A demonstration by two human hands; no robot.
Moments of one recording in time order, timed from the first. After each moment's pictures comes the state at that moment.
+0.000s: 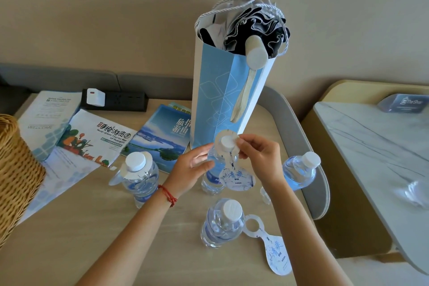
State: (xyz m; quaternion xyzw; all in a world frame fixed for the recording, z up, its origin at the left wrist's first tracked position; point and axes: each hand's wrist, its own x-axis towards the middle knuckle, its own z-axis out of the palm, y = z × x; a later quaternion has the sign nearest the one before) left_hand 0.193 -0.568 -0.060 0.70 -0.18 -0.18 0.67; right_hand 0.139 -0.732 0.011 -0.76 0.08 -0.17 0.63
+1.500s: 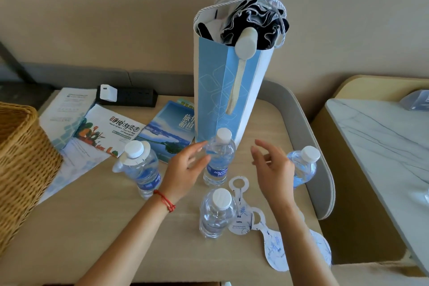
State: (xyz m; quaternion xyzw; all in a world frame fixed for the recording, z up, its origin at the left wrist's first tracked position) left_hand 0.155 -0.566 -0.041 0.79 -0.16 -0.03 0.59; right_hand 0.102 -0.749 -0.017 -0.85 0.16 -0.25 0.44
